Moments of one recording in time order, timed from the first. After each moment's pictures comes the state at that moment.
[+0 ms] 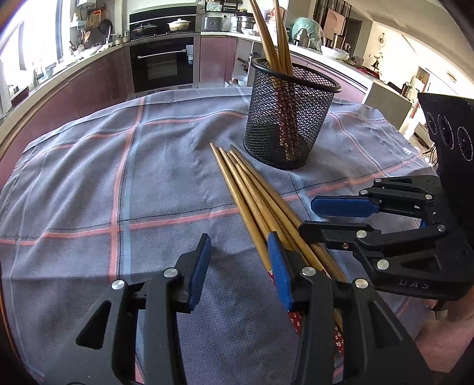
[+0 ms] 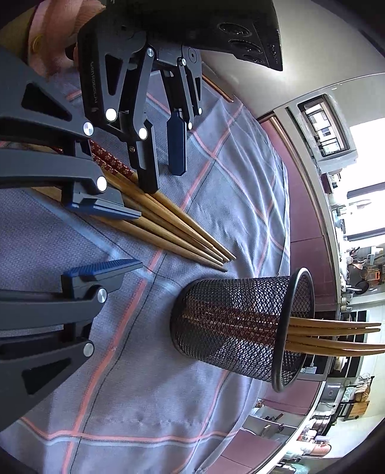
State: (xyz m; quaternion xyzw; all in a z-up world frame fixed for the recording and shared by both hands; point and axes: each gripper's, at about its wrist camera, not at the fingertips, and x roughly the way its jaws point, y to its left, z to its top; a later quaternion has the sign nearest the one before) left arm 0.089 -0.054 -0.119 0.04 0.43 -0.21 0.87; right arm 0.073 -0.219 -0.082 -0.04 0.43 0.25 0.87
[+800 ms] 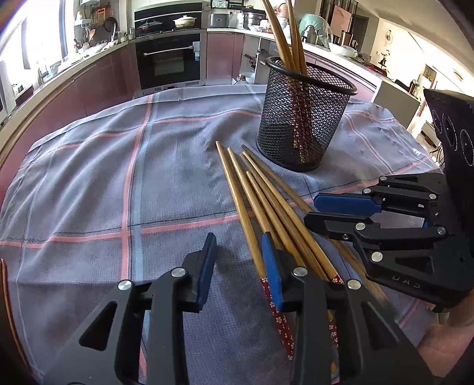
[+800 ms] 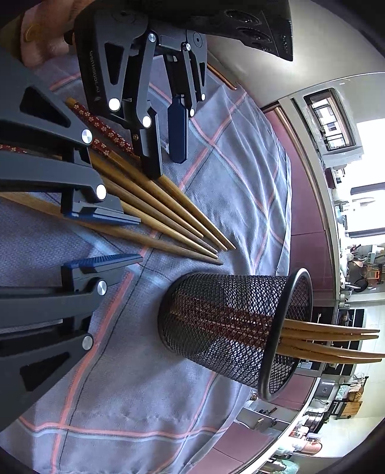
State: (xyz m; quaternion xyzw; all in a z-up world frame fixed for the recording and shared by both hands) left arm 0.099 -0.050 -0.120 0.05 0.44 -0.19 0.87; right arm 0.084 -0.214 -0.083 -0.06 0.43 0.23 0.87
